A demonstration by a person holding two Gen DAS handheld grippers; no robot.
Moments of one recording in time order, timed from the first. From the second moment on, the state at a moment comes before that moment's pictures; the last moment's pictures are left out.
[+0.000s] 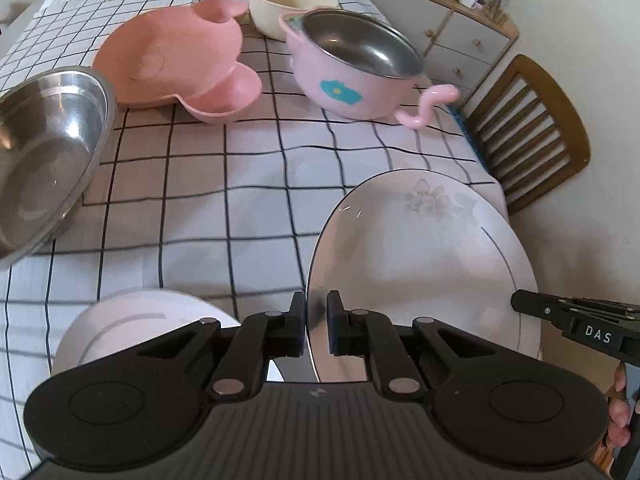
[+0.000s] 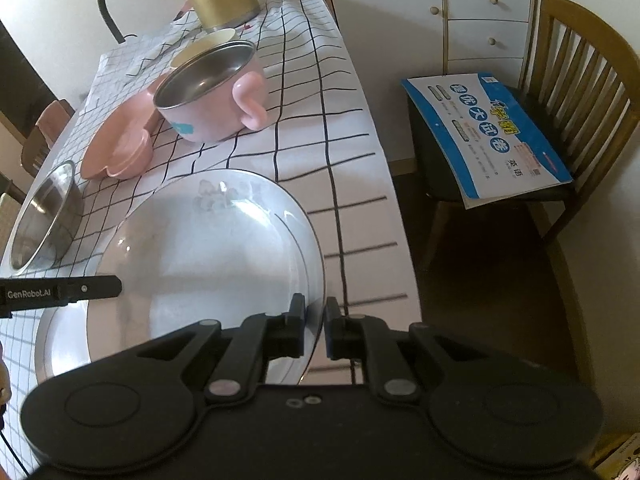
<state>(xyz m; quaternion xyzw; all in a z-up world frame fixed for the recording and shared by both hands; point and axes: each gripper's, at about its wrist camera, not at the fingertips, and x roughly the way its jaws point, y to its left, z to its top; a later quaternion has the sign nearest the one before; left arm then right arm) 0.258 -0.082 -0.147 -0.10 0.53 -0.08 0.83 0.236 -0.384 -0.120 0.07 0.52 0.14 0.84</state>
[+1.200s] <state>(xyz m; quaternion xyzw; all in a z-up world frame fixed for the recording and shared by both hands) 0.128 -0.095 -0.155 -0.09 0.56 -0.12 0.82 0.114 -0.403 -0.117 0.07 0.52 0.11 0.84</state>
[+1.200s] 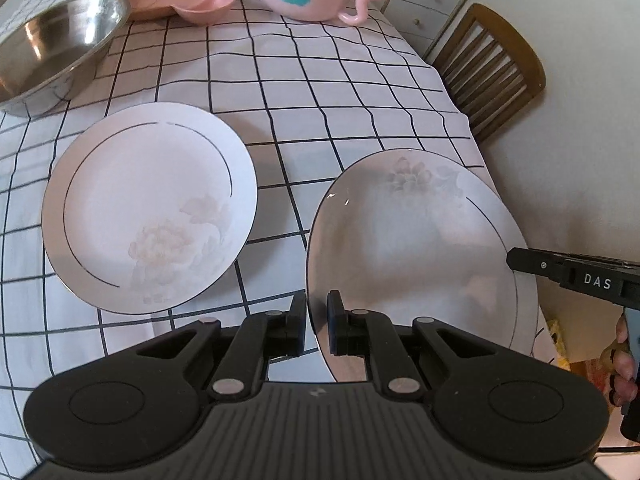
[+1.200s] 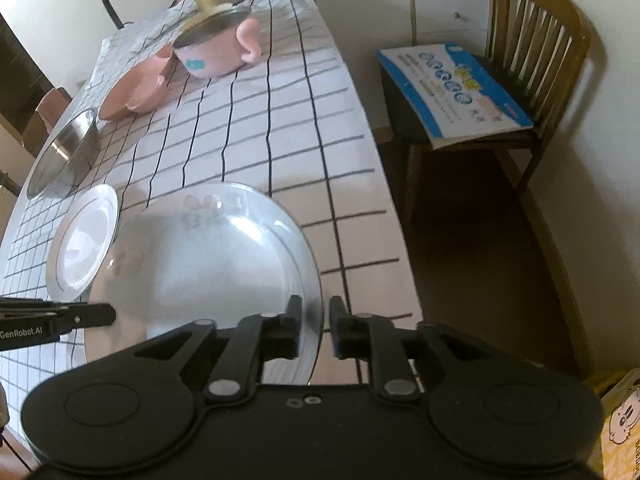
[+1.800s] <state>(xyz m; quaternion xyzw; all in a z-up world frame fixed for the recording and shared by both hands) 0.103 -0.067 -0.115 -0.08 0.50 -0.09 0.86 0.101 -0.341 -0.059 0.00 0.44 0.19 0.88</state>
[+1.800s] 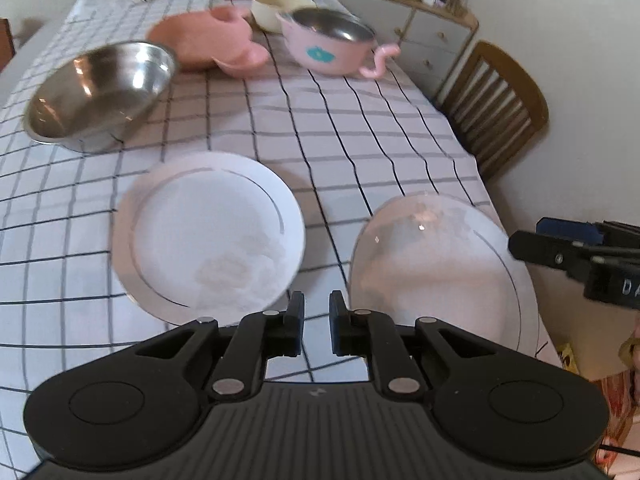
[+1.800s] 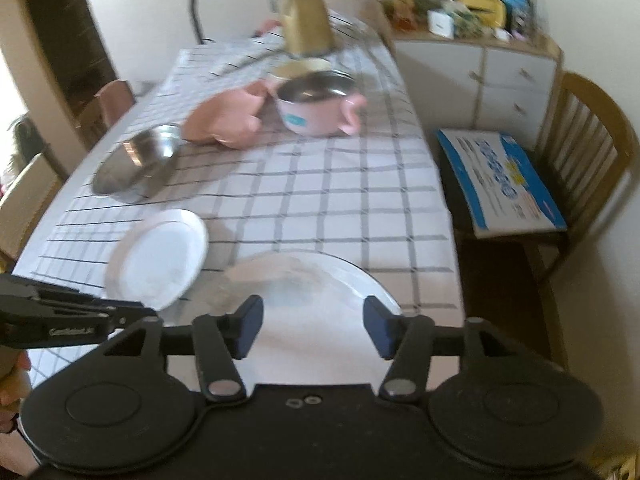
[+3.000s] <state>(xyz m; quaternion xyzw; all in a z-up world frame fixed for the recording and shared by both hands) 0.091 0.026 -0.079 -0.10 0.40 0.05 0.91 0.140 -0.218 -0.049 -0.04 0.42 0.25 0.87</state>
